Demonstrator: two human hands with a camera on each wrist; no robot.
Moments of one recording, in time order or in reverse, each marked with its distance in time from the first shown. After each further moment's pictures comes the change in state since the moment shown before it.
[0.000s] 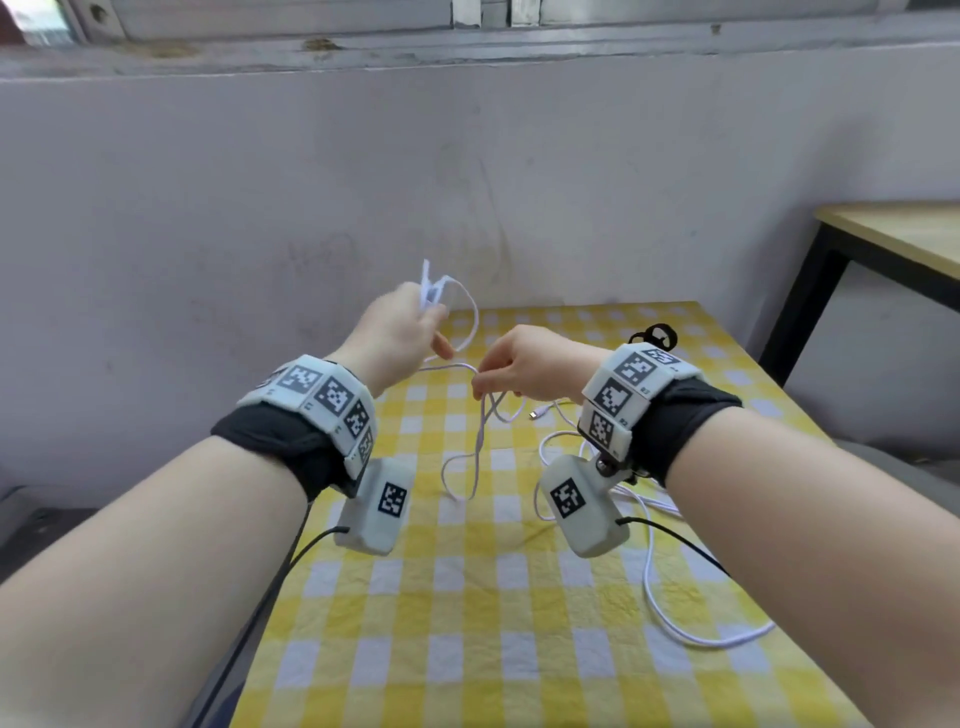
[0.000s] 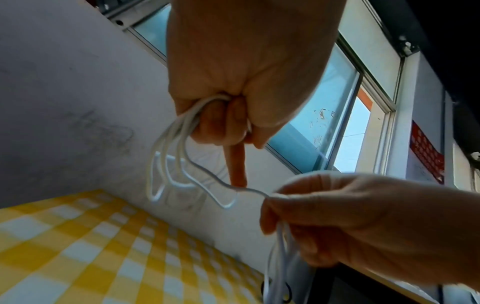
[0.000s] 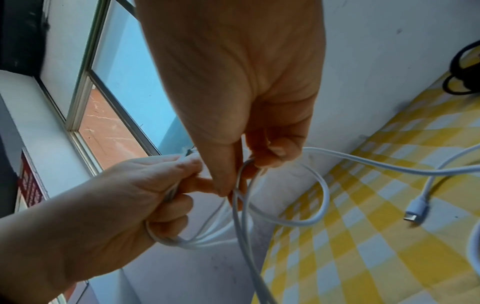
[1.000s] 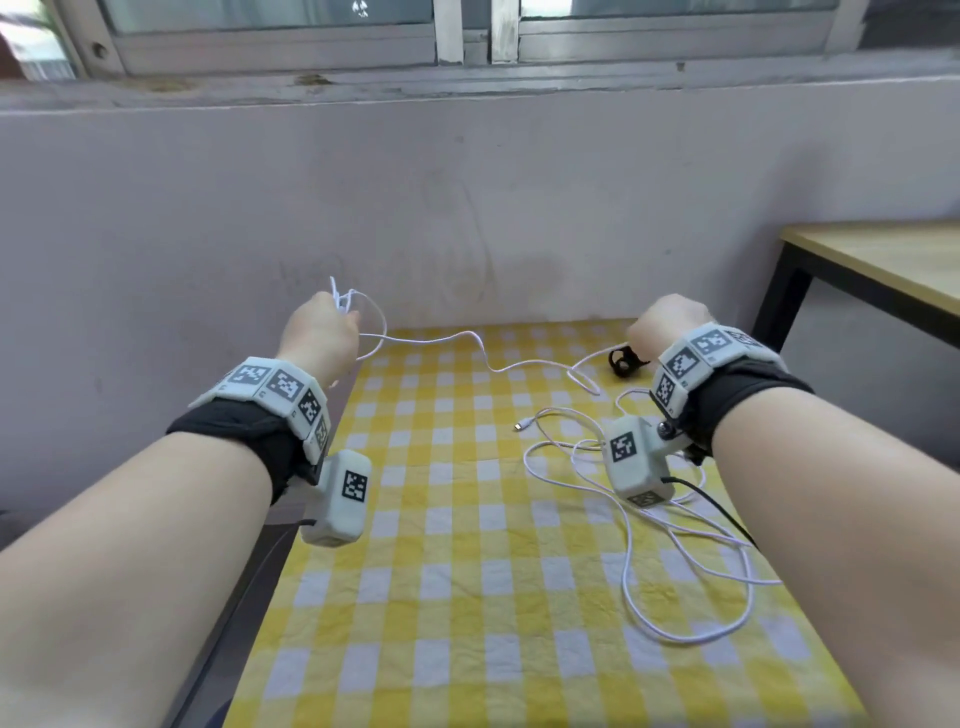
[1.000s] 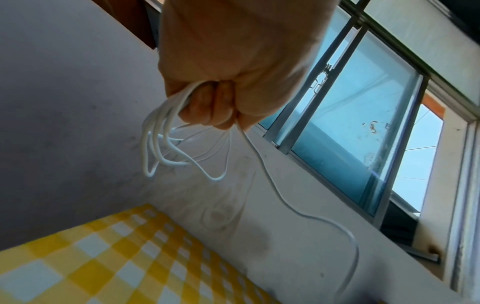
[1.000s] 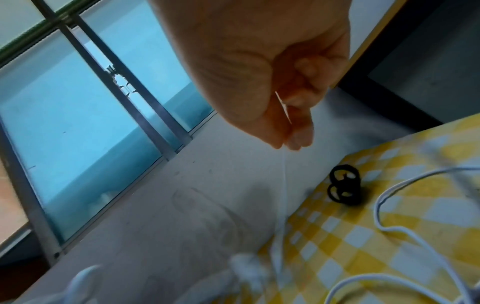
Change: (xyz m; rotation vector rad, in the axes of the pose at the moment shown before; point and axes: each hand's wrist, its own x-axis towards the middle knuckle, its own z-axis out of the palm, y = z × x) left_hand 0.012 -0.023 -0.033 0.158 0.207 -0.243; right_hand -0.031 0.072 -0.076 -0.240 0.442 0.781
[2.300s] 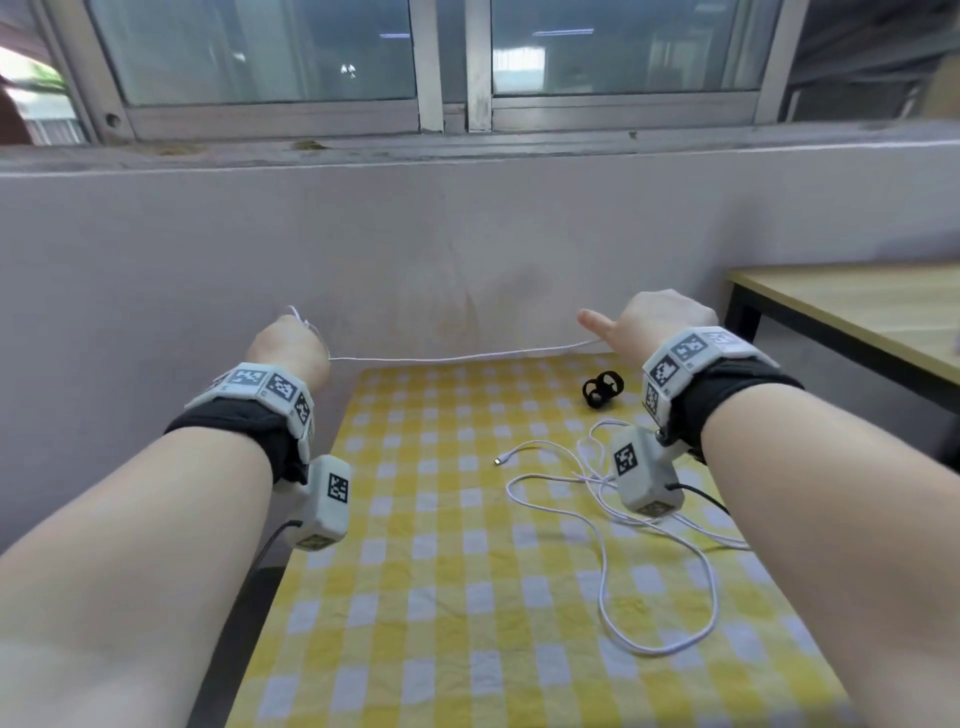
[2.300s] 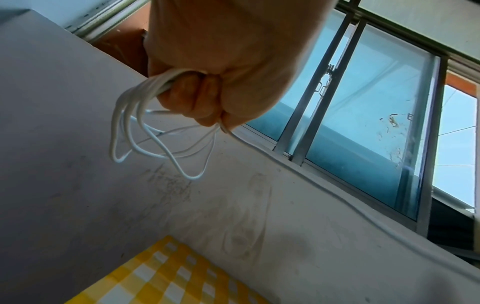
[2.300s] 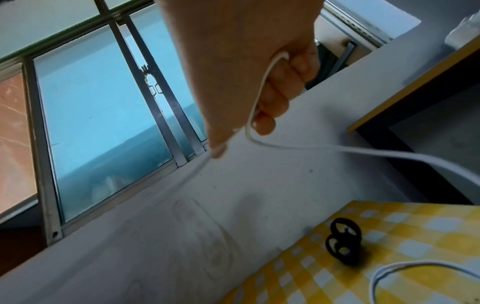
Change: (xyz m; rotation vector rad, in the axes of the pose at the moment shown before) left_hand 0.005 0.012 -0.029 0.250 0.052 -0.114; right_hand -0.033 0.005 -0.053 -0.197 0.198 -0.128
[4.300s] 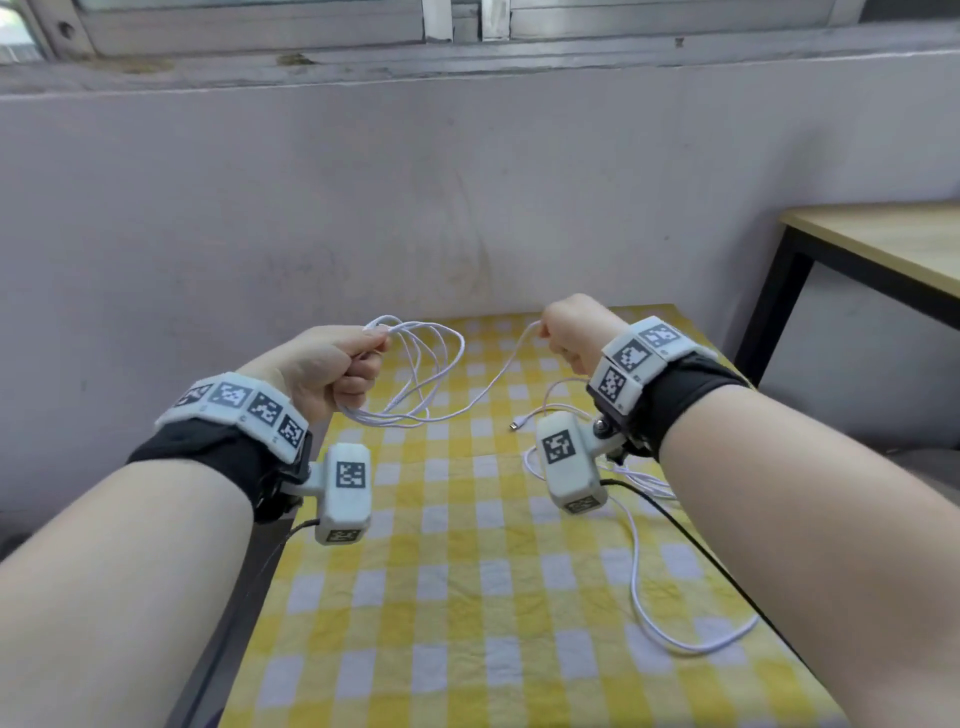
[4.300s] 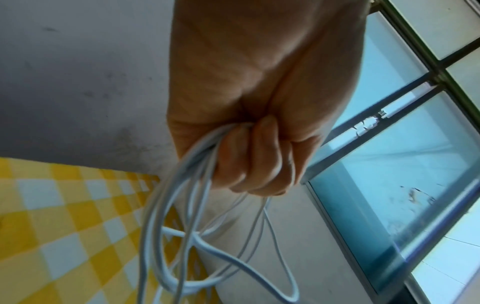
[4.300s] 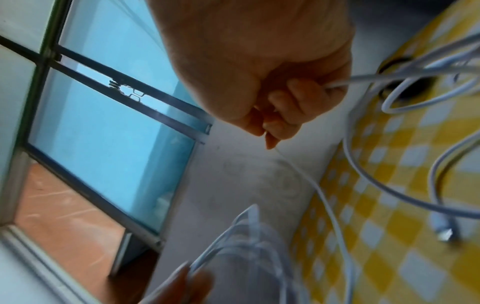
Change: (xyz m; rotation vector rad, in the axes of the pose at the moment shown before) left_hand -0.019 -0.014 0.039 -1.033 -0.817 0.020; right_hand 0.000 -0.073 0.059 0.560 -0.437 -0.162
